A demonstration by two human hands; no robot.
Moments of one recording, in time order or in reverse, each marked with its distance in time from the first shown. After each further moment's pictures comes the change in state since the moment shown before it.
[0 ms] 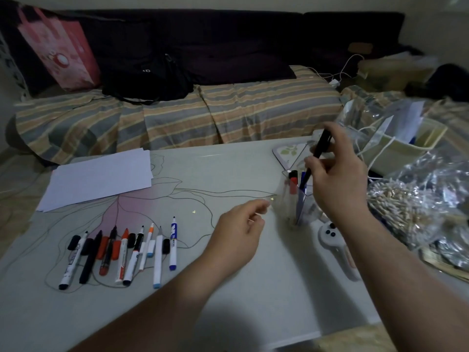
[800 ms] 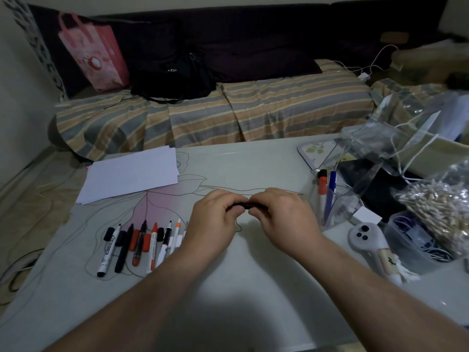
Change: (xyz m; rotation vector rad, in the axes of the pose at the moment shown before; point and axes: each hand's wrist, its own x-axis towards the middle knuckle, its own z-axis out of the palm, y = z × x) left_hand -0.006 -0.022 -0.080 0.279 0.232 0.066; right_hand -0.065 -0.033 0.094 -0.271 -0.505 -0.334
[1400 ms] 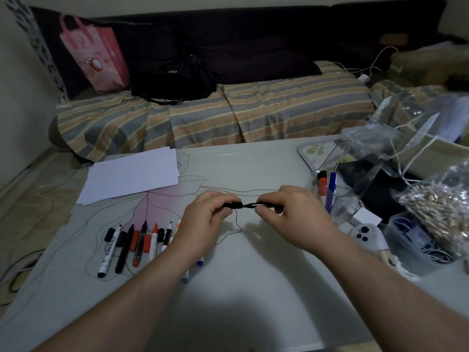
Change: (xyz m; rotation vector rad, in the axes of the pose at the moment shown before) left_hand -0.001 -0.026 -0.010 -0.102 -0.083 -0.036; right_hand 0.001 0.014 -0.017 0.062 -0.086 0.099
